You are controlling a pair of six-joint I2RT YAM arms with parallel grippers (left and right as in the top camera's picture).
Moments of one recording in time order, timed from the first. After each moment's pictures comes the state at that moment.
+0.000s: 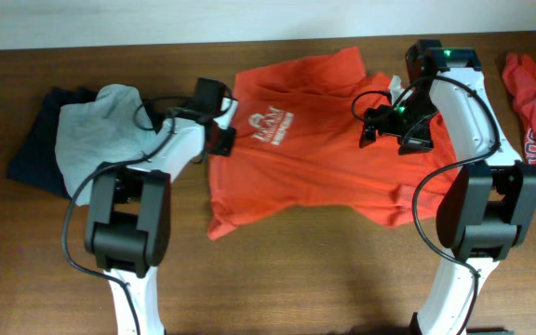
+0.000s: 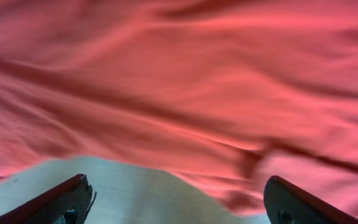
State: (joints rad) left arm -0.25 2.16 1.51 -0.54 -0.05 0.05; right arm -0.04 2.13 1.89 -1.40 -0.25 0.07
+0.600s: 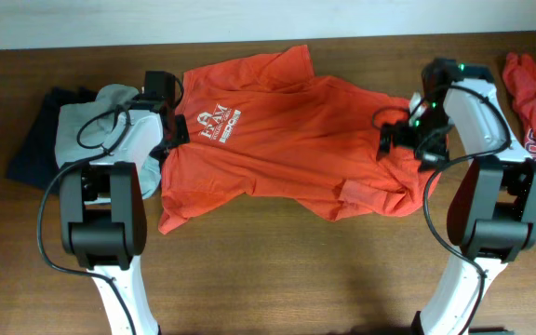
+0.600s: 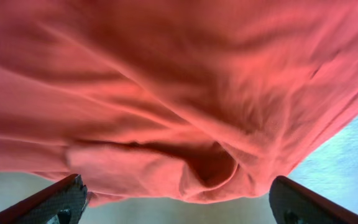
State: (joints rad) left arm -0.06 2.18 1.57 -0.63 -0.18 -0.25; right arm -0.12 2.13 1.71 -1.33 -0.19 0.12
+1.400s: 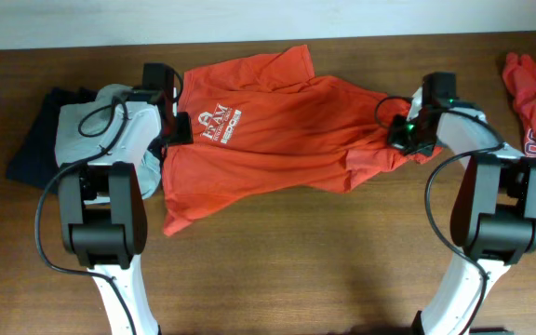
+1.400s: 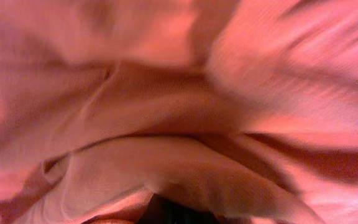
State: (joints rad) left arm -0.06 2.19 1.67 -0.77 -0.07 -0.15; right arm -0.16 2.12 1.47 -0.64 -0.20 0.23
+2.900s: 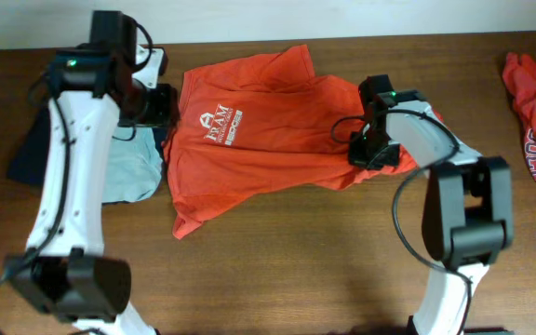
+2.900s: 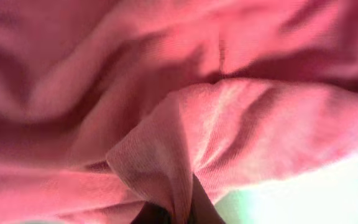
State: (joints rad) left arm -0.06 1.85 2.01 -1.36 0.12 0.01; right arm 0.12 2.06 1.52 -1.01 0.00 0.33
